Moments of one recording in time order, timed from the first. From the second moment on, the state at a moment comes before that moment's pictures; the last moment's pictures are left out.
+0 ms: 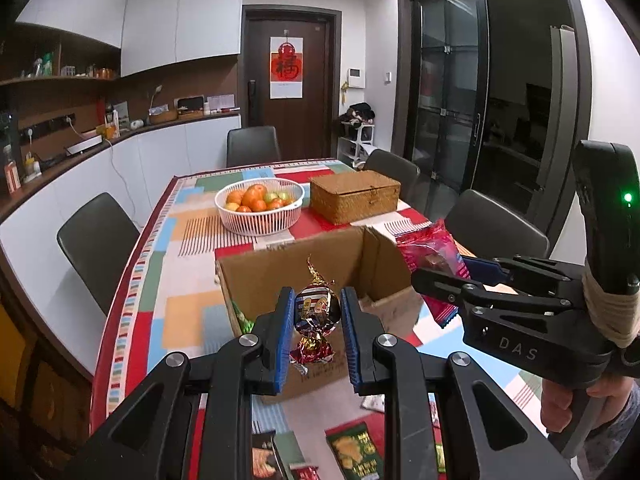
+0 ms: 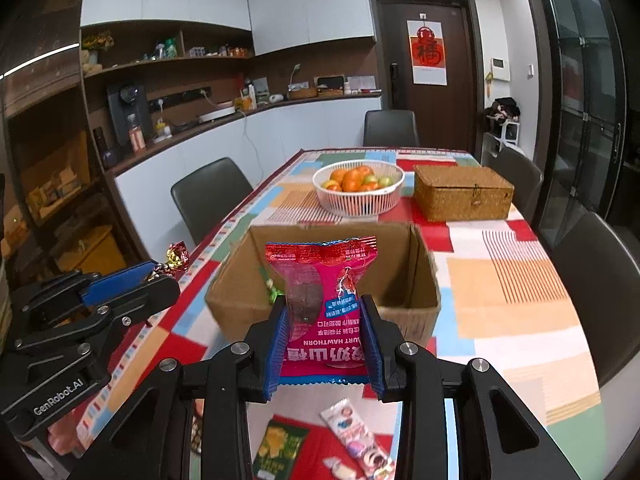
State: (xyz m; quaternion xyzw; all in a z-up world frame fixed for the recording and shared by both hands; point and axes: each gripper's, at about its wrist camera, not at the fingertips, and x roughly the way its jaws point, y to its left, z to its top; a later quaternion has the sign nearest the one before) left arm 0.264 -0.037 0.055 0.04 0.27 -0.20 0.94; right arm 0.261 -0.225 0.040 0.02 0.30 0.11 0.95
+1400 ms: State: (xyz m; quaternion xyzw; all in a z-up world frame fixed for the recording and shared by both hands) left arm 0.281 -0.028 0.052 0.08 0.26 -0.12 0.95; right arm 0.282 -0.226 0.042 -0.02 0.23 -0.01 0.97
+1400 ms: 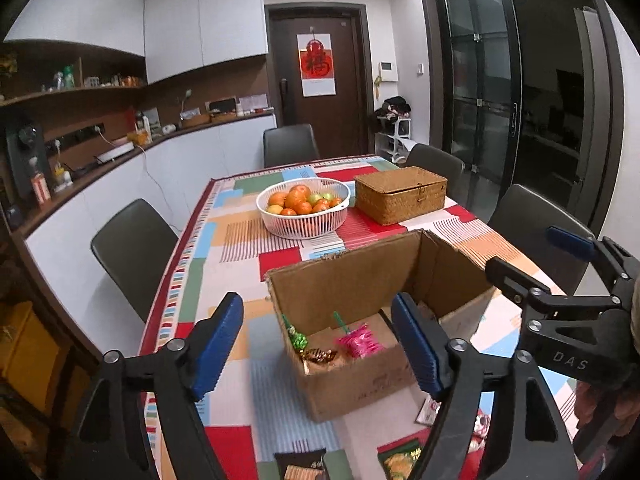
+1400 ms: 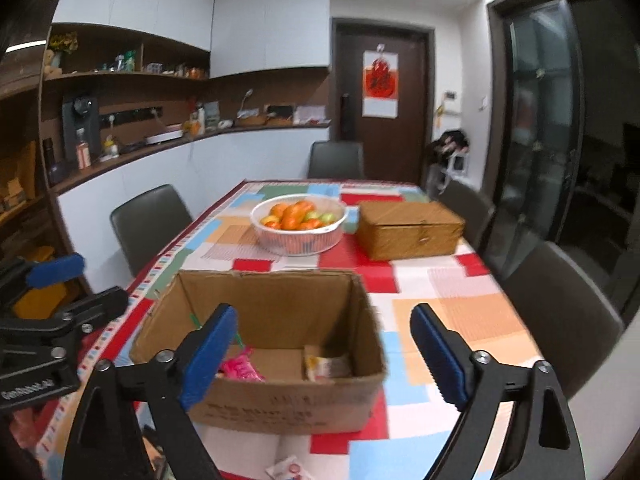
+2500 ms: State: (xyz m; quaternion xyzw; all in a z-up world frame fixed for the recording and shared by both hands) left arm 0.170 -0.009 -0.033 0.09 0.35 -0.11 0.93; right arm 0.180 -0.211 -0.028 -0.07 0.33 0.04 0.94
